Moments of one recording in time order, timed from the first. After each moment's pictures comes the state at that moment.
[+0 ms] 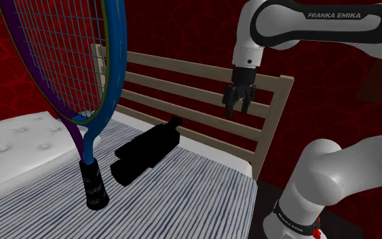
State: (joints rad) arm -0.01 -0.81 -0.01 -2.42 0.08 1.53 0.16
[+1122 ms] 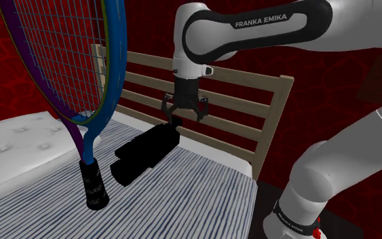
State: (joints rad) arm -0.16 -0.44 0.45 -2.22 0.23 1.78 1.09
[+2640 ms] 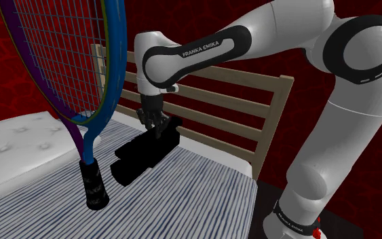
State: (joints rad) arm -0.25 0.01 0.64 -1.99 -0.01 1.96 1.74
